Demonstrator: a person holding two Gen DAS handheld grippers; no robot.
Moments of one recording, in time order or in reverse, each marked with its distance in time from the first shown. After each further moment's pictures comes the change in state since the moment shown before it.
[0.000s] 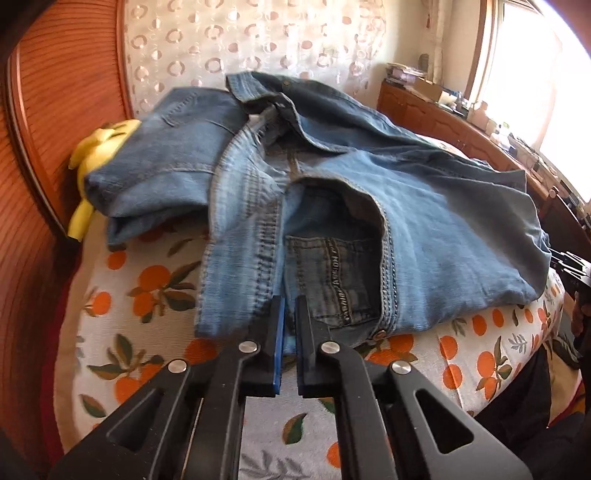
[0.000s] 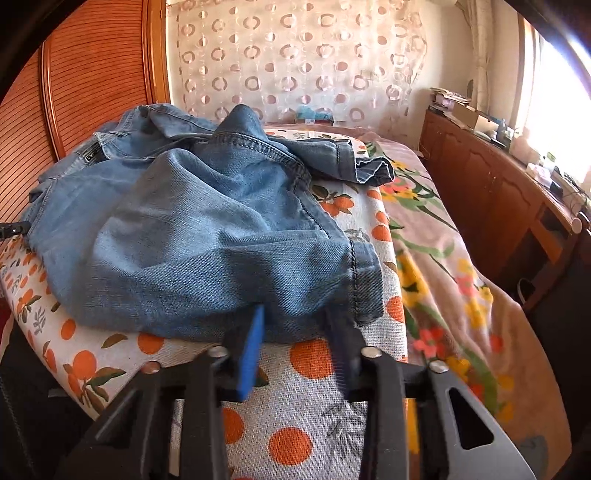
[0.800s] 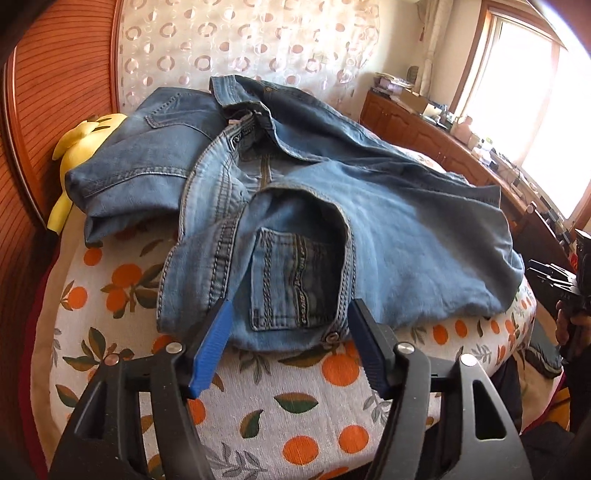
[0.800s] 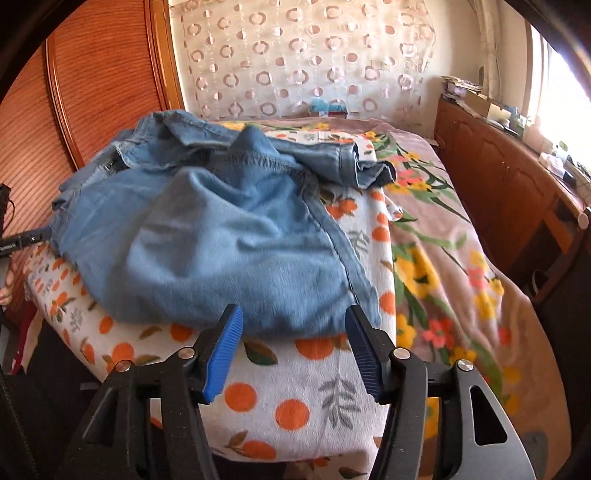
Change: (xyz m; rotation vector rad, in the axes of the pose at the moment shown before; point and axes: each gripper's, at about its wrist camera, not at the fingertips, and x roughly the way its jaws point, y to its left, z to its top) left arm -0.001 -0.013 0.003 -0.036 0.007 -0.107; right arm -0.054 -0.019 -0.001 0.027 0.041 0.084
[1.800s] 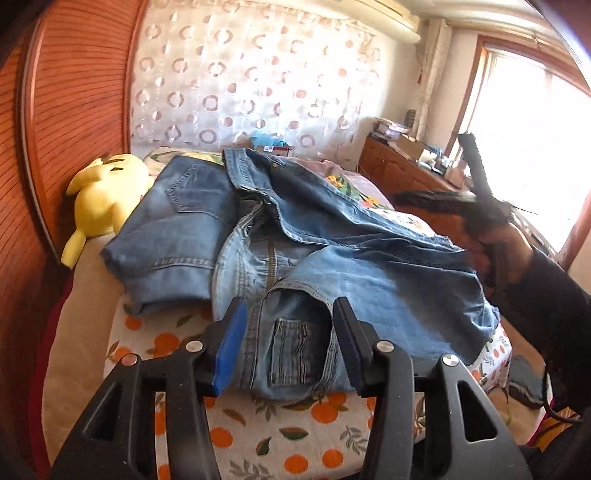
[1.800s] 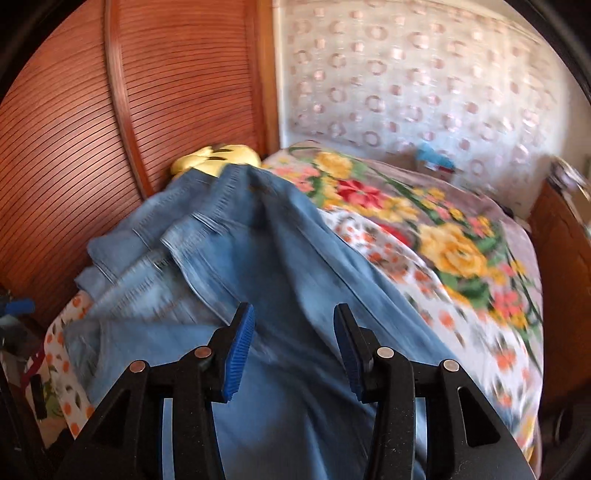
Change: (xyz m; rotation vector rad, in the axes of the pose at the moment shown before) left arm -0.055 0.010 0.051 -0.029 -0.166 -0.025; right arm 0.163 0.059 0.248 -0.255 -0.048 0.241
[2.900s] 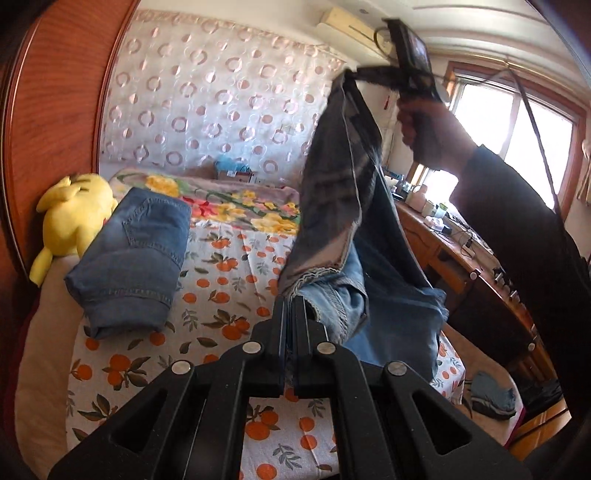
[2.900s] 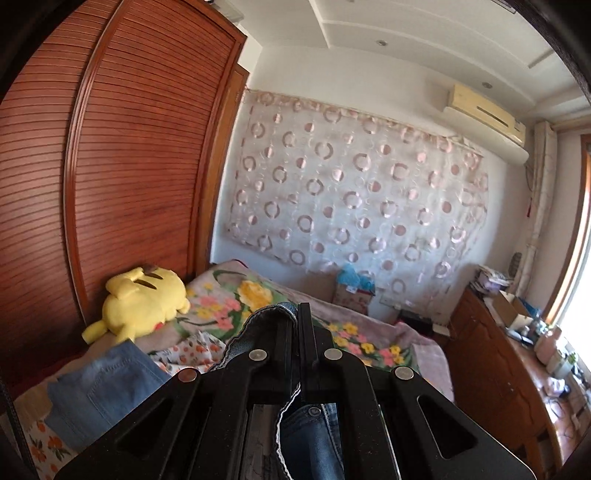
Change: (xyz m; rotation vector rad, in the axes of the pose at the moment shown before) left arm -0.034 -0.033 0.009 -0.030 -0.099 -0.150; right arm -0.011 0.147 0.241 -0.125 -0.397 -0.298
